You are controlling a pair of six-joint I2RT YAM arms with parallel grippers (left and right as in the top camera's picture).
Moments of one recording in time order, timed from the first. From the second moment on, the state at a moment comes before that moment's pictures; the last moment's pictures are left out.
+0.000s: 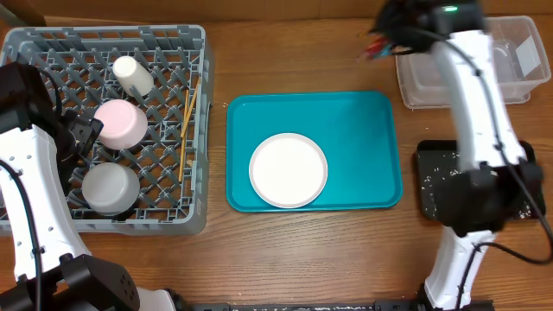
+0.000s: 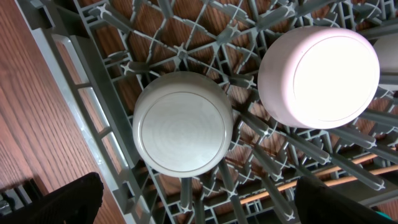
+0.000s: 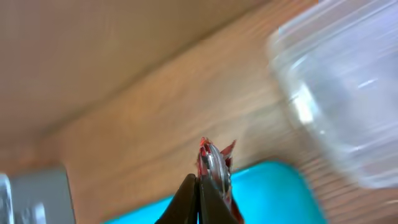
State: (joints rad) left arm 0.45 1.62 1.61 -1.34 -0.13 -0.79; right arm 0.09 2.12 2.30 -1.07 0.03 0.62
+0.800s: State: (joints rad) left arm 0.45 1.62 1.61 -1.34 -0.13 -0.79; right arm -0.20 2.10 2.26 -1.07 0.10 0.62
